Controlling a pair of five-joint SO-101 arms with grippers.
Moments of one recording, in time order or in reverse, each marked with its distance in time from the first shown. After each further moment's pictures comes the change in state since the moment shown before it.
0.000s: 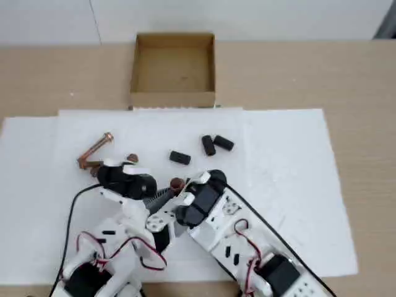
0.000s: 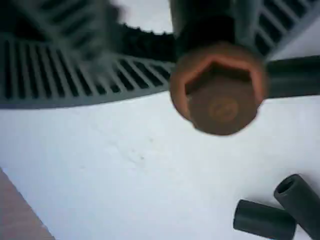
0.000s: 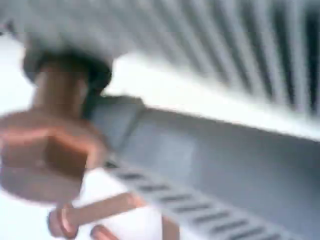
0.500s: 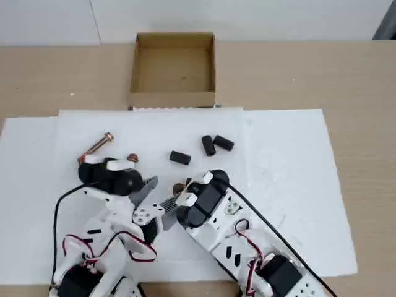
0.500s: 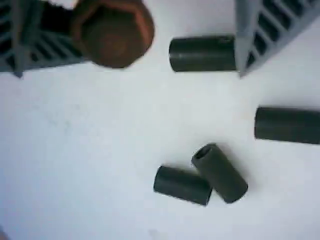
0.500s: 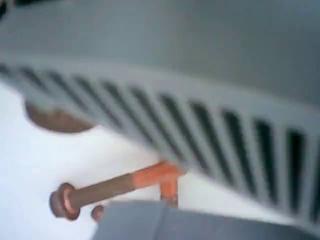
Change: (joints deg) left arm -10.3 0.4 -5.2 1.8 -6.0; right arm -0.1 -0.2 -0.3 -0.1 -0.1
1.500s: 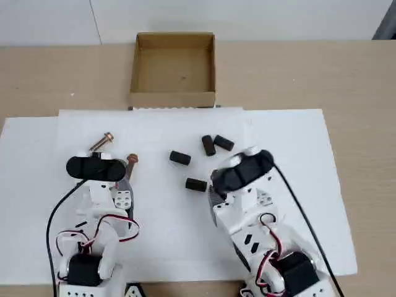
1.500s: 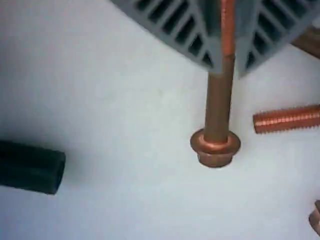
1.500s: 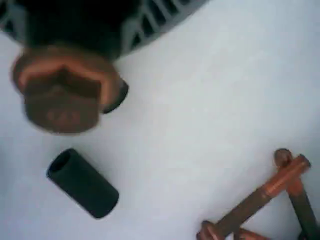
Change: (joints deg) left arm -23.7 0.0 15.0 -5.5 -17.5; right arm 15.1 7.3 -13.0 14.9 -11.9
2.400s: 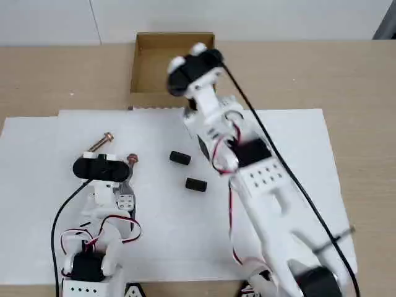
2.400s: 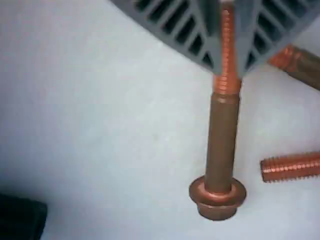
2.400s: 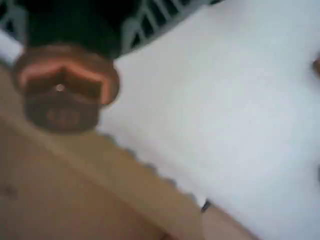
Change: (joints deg) left arm -0.1 0.1 4.6 -0.4 0.0; right arm 5.2 71.5 -46.6 -27.4 21.4
